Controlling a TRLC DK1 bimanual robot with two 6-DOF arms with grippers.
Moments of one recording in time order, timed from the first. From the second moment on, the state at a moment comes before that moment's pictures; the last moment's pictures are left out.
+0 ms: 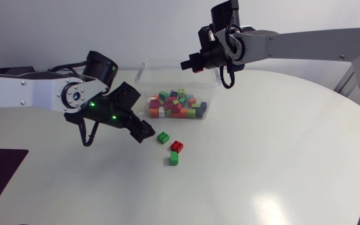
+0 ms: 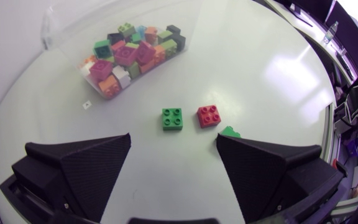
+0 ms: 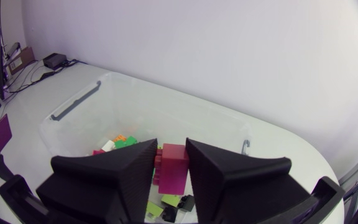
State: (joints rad) left arm -0.37 1.68 1.05 -0.36 0.29 0.33; right arm 0.40 2.07 1.69 -0.14 0.03 -0.05
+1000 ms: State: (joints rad) left arm -0.45 2.15 1.51 -0.60 0.15 0.40; right arm 0.49 1.57 1.17 -0.20 0.04 -0.08
